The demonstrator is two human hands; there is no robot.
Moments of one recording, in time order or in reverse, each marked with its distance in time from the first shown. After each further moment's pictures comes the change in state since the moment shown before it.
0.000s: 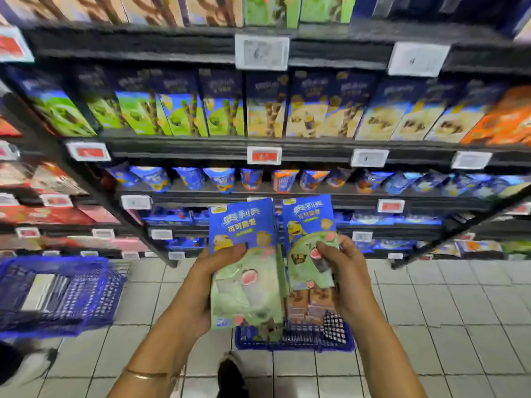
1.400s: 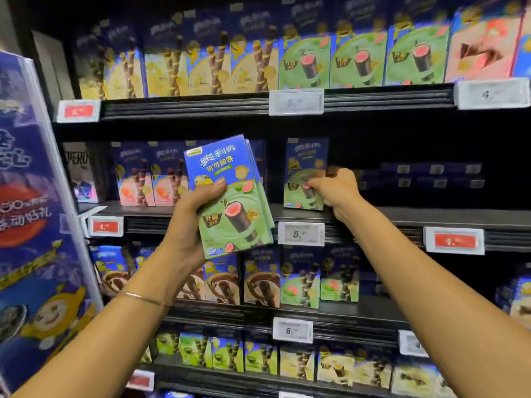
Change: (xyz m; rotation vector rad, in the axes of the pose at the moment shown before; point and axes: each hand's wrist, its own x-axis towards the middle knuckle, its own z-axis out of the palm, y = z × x) left_hand -0.041 0.408 0.207 0.190 -0.250 0.977; right_hand 0.123 -0.517 0.254 -0.372 -0.006 -0.715
